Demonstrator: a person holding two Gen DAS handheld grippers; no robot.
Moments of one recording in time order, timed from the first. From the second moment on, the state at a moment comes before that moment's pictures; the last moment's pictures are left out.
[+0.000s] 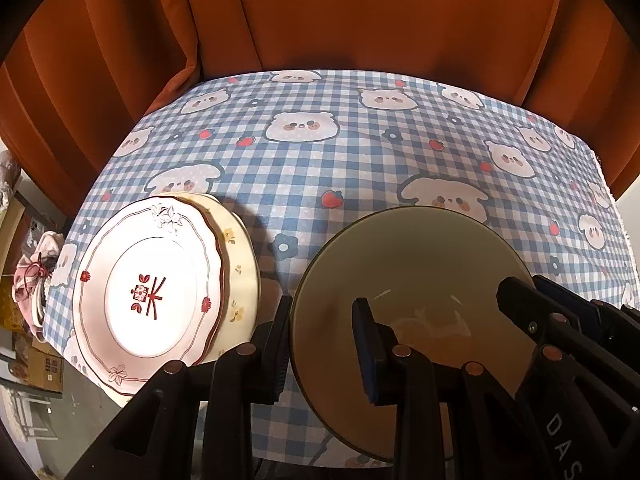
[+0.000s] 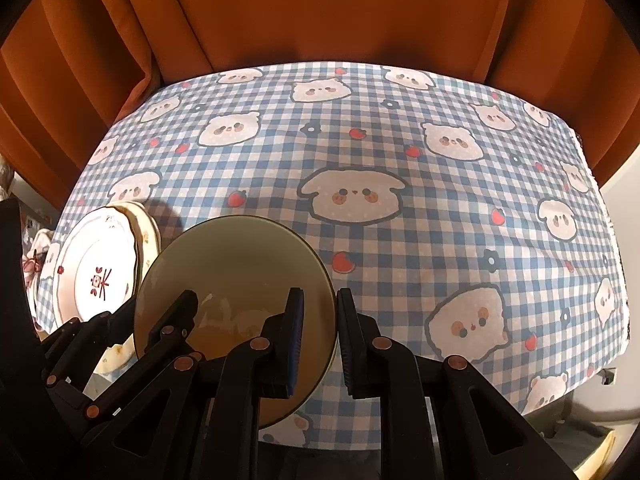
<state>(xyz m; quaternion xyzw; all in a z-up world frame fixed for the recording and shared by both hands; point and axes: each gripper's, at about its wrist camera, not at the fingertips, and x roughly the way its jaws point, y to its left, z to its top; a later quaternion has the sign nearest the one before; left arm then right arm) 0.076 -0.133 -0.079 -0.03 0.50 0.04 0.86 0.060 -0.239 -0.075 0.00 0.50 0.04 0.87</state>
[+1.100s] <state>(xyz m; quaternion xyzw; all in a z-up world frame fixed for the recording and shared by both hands) 0.108 -0.111 -0.122 -0.08 0.58 -0.16 0.79 0.078 -0.228 -0.115 0.11 0.56 -0.06 0.82</state>
